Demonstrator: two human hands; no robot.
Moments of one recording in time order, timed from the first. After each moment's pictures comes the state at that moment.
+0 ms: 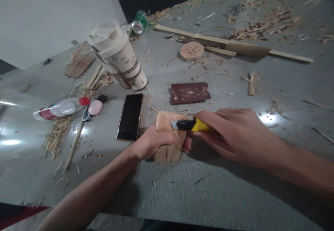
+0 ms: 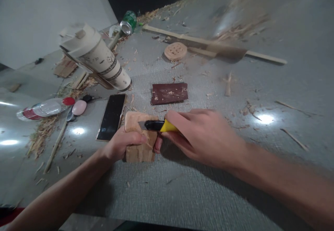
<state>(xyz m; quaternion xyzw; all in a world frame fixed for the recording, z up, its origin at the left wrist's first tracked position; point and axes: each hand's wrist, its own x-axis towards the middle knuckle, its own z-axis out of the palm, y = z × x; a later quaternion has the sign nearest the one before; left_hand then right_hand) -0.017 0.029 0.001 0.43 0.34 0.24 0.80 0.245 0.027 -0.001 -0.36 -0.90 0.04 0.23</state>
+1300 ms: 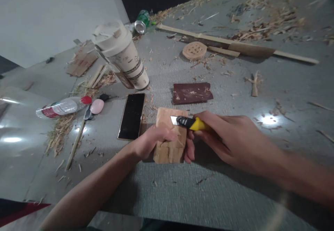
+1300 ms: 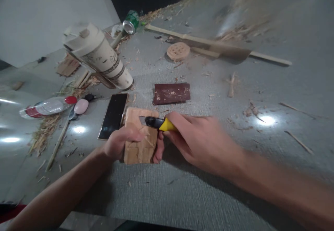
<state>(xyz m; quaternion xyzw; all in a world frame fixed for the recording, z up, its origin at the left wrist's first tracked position) -0.024 0.032 -0.013 0.33 0.24 0.20 0.89 0.235 0.018 -0.006 -0.40 -0.87 0.17 0.23</state>
